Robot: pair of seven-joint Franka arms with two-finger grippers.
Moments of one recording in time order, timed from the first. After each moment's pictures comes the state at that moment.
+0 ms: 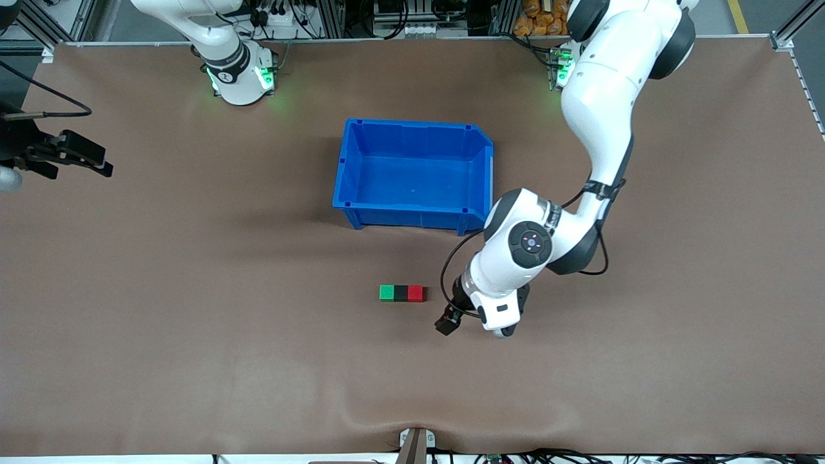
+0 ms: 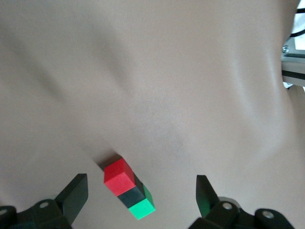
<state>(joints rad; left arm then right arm) -0.44 0.89 -0.14 -1.08 -0.10 2.19 -1.47 0.04 0.01 -0.07 -1.55 0.05 1.51 -0.03</state>
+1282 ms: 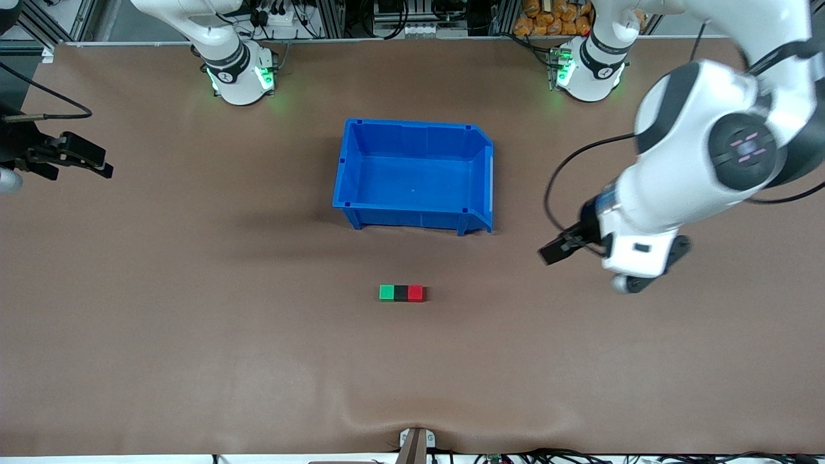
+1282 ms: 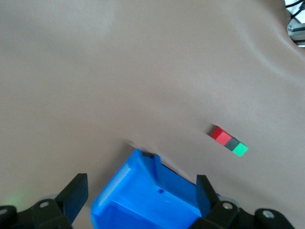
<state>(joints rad) -0.23 0.46 -0.13 -1.10 -0.05 1.53 -0.89 0.04 0.01 -0.07 -1.55 0.05 1.51 -0.03</state>
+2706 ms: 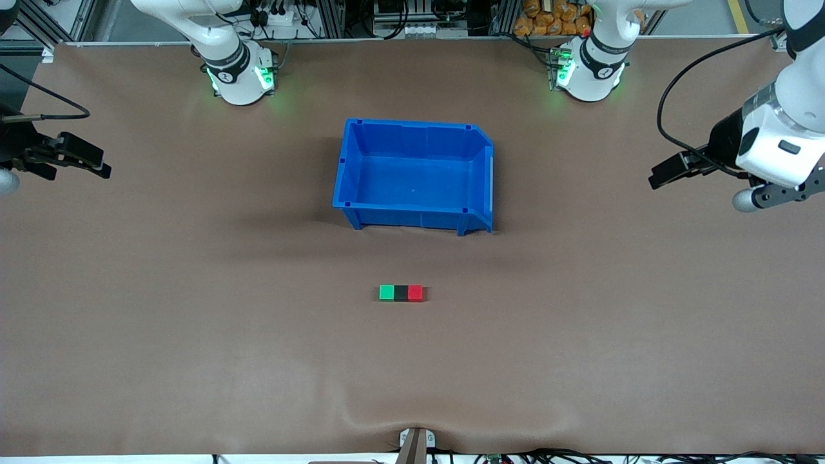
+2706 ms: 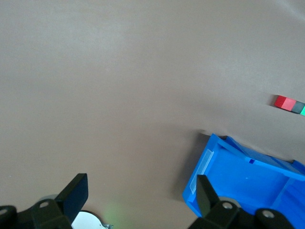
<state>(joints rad) -0.03 0.06 -0.14 -1.50 -0.02 1.52 -0.43 0.04 0.01 -0.07 -1.55 0.05 1.51 -0.03</state>
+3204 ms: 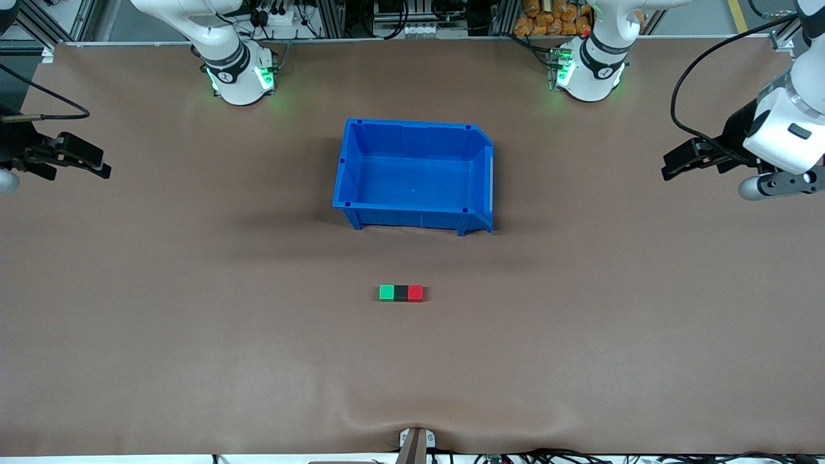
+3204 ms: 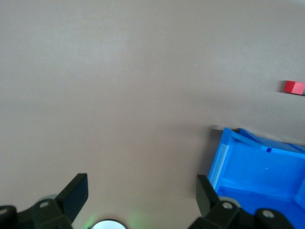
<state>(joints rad) -0.01 0.05 -0.13 -1.50 0.01 1.52 -0.28 0.04 0.01 -0.07 -1.55 0.05 1.51 -0.03</state>
